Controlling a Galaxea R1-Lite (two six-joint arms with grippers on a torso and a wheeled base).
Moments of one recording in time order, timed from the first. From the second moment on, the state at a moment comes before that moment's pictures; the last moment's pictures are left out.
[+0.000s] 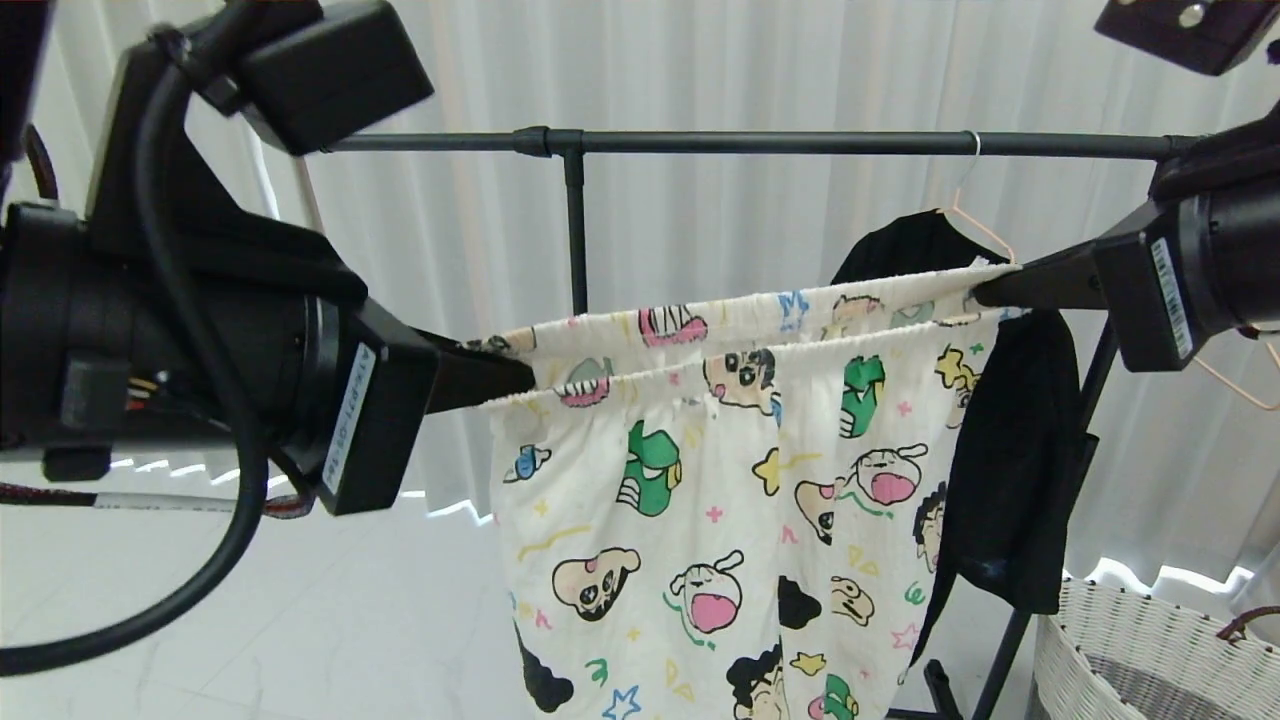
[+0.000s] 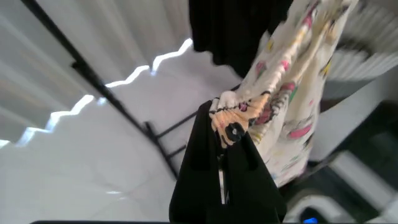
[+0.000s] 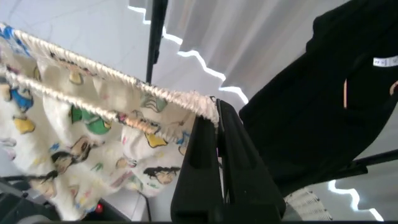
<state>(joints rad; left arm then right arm) -0.77 1.38 -1.44 0.61 0.04 0.09 0.85 1.47 -1.70 0.74 -0.26 -0.02</state>
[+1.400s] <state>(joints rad) -0.91 1.30 -1.41 0.61 -0.06 -0.19 0.94 1.39 -1.67 0.63 -0.16 0.01</state>
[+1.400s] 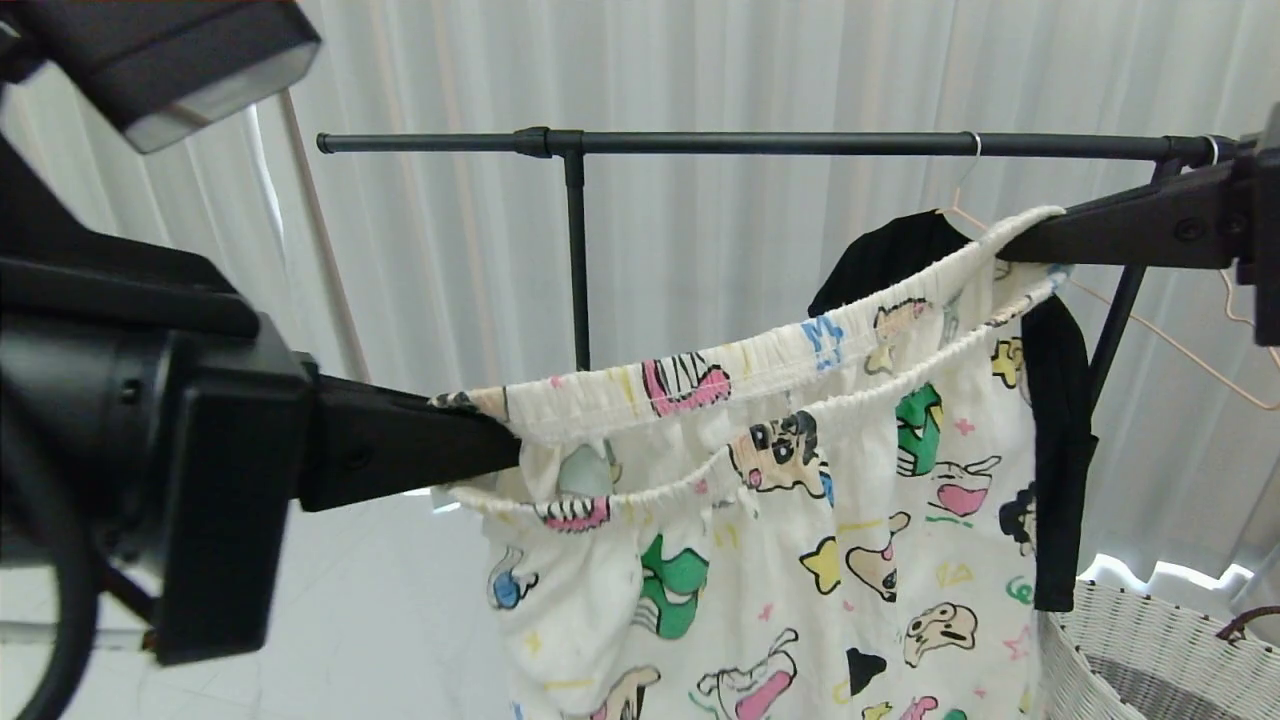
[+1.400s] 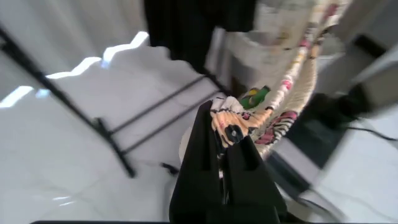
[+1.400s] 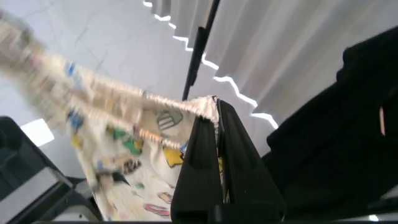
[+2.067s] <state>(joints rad) -1.00 1.24 -1.40 0.62 -0.02 -0.23 0.91 1.43 -1.72 0.75 -0.15 0.01</state>
